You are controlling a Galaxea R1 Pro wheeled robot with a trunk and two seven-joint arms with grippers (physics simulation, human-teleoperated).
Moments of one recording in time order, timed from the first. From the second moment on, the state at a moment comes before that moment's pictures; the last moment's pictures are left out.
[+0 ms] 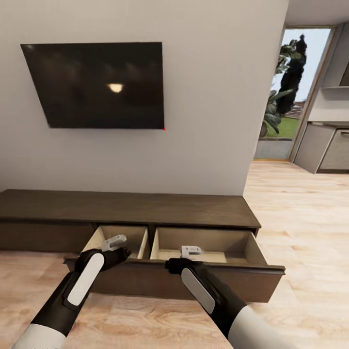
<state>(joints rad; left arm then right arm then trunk) -0.49 0.11 -0.18 -1.24 0.85 0.76 0.57 -0.63 0.14 0.67 -0.91 -0.81 0.48 -0.54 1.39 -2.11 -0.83</state>
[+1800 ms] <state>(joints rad) -0.49 0.19 -0.02 -1.24 0.87 0.77 0.57 -0.63 0.14 0.67 -0.90 -0.81 0.48 -0.54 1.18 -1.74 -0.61</state>
